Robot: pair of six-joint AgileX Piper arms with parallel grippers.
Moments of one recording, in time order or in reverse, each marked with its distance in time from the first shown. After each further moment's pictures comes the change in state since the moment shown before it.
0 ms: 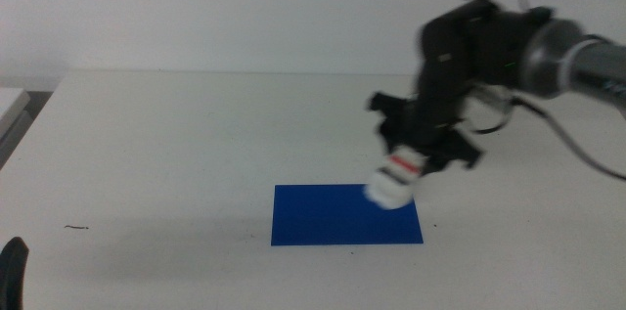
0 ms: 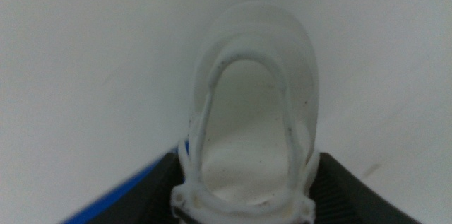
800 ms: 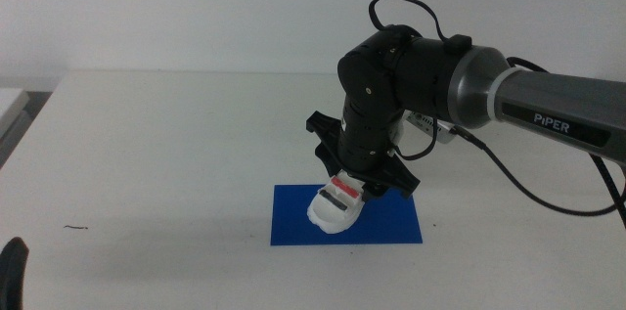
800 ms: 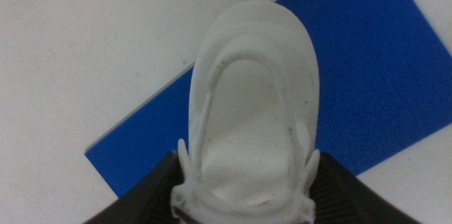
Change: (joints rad) left arm 0.000 0.000 0.000 0.000 0.002 0.000; right arm 0.182 0.058 -0.072 -0.010 0.023 0.224
